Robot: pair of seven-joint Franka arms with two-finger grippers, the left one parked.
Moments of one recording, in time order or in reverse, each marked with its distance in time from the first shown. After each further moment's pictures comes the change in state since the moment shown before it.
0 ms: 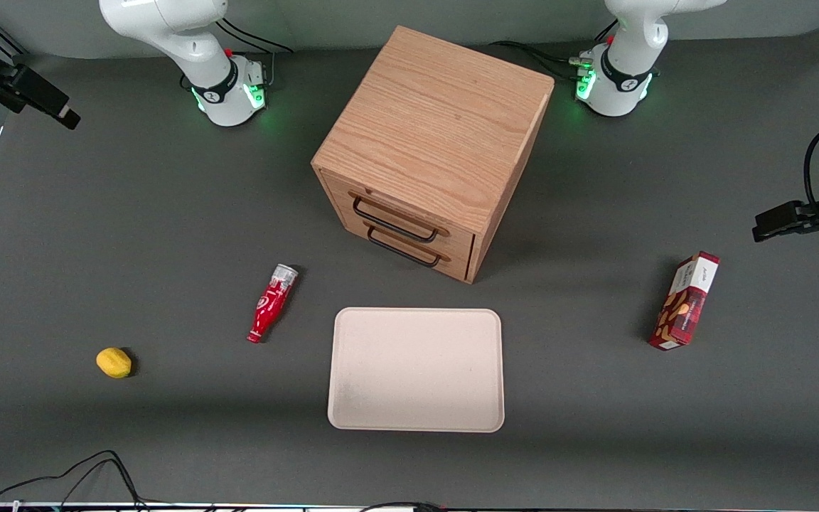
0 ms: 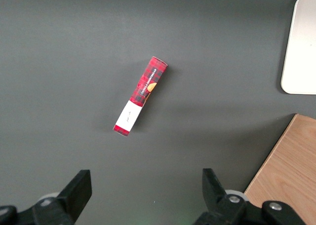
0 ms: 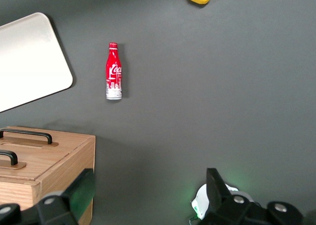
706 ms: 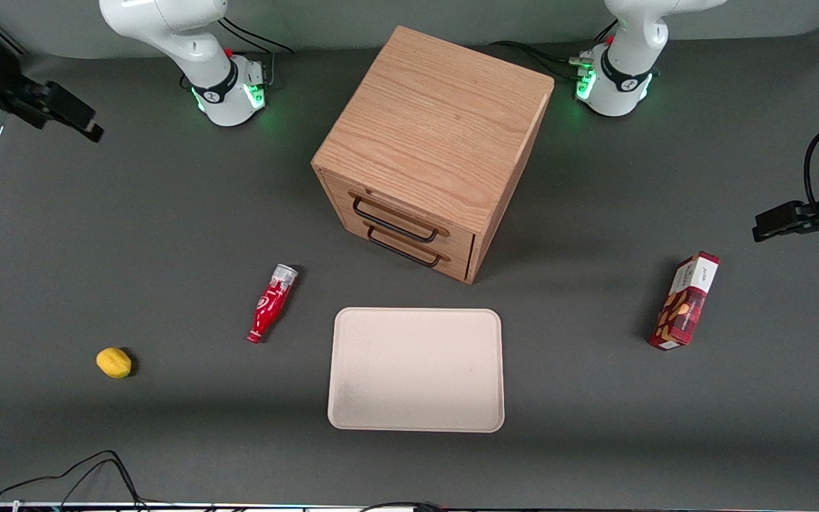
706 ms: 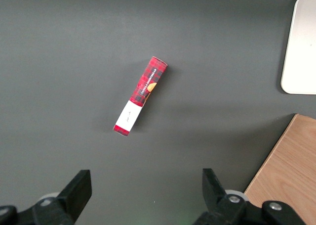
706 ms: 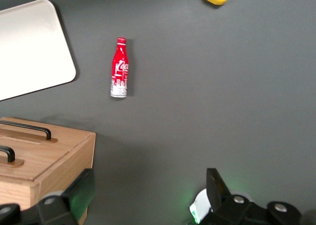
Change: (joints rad) arm 0.012 0.100 0.061 0.017 0.004 0.055 -0.014
